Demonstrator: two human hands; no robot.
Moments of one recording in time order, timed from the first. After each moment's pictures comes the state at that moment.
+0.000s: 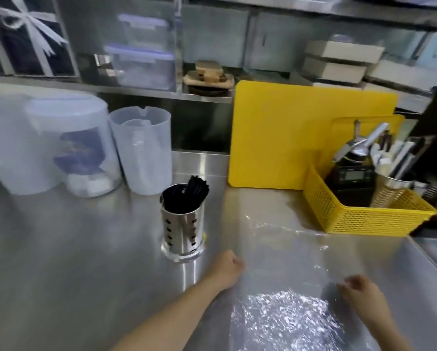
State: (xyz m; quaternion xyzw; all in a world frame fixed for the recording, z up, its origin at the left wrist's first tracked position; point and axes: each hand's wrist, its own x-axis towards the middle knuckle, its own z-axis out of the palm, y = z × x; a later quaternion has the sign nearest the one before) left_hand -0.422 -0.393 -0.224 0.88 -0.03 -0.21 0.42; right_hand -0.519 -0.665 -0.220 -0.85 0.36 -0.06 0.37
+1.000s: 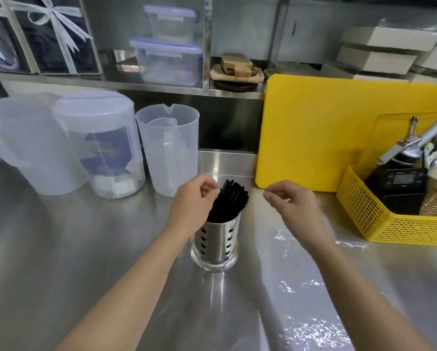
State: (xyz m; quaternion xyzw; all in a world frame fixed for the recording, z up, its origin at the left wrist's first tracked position) left_hand -0.346 -0.270 -0.104 0.85 -0.07 0.11 0.52; right_hand -0.389 -0.458 -0.087 -0.84 0.01 -0.16 0.52
